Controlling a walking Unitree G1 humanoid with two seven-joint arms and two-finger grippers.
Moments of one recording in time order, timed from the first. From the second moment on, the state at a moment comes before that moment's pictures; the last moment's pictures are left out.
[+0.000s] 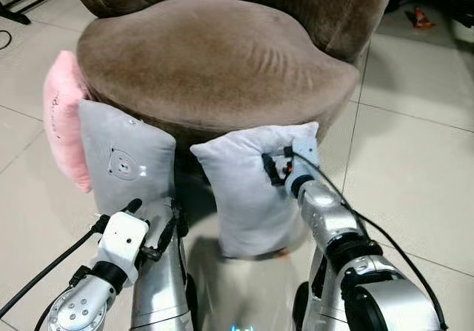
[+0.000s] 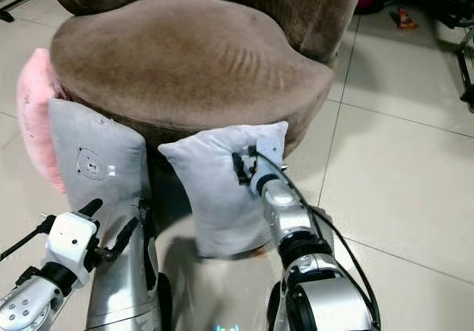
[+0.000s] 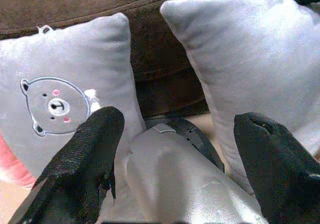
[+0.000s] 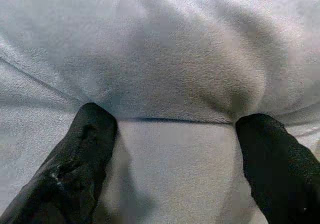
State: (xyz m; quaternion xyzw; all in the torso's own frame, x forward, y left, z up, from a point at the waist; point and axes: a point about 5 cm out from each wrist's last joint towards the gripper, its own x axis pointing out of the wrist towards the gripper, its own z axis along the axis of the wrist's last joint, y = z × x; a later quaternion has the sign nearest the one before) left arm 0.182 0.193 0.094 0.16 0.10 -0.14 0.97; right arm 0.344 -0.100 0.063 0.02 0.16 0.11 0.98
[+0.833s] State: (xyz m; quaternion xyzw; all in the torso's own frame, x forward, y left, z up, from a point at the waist) left arm 0.184 0.189 0.093 0.16 0.10 -0.15 0.97; right arm 0.342 -0.088 0.062 0.04 0.16 0.14 0.98
